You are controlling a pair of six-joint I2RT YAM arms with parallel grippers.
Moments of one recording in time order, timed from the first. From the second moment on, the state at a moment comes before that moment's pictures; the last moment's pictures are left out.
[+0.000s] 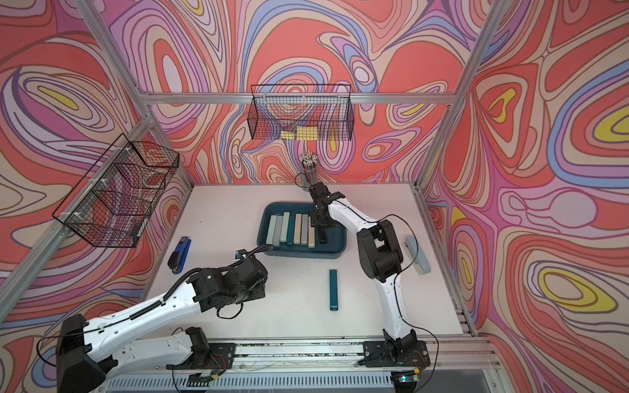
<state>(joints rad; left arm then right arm) -0.93 1.09 0.83 -0.93 -0.29 -1.08 0.45 2.20 1.87 -0.82 0.06 0.40</state>
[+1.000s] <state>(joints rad) -0.88 1.06 0.85 -0.94 -0.37 -1.02 0.71 1.47 1.08 -0.87 0.11 0.62</state>
